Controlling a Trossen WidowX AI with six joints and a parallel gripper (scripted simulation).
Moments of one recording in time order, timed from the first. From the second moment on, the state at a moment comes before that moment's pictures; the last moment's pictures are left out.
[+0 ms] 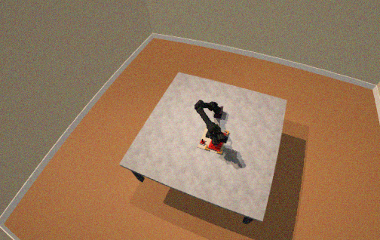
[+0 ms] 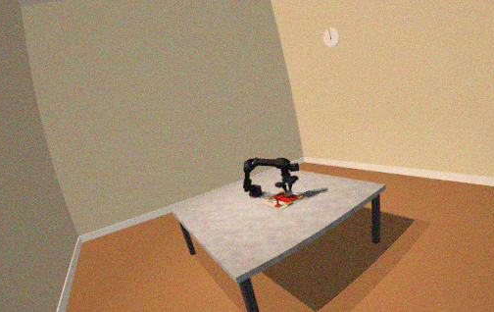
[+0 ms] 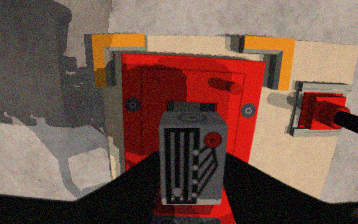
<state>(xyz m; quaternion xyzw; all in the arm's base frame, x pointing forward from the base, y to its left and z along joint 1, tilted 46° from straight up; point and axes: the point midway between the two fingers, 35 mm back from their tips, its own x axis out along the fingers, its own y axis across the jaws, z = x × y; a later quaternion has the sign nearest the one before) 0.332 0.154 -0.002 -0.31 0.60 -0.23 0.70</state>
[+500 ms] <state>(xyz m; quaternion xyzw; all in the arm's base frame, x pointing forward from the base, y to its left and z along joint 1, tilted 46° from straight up) 0.333 0.153 -0.002 -0.31 0.60 -0.23 0.70</state>
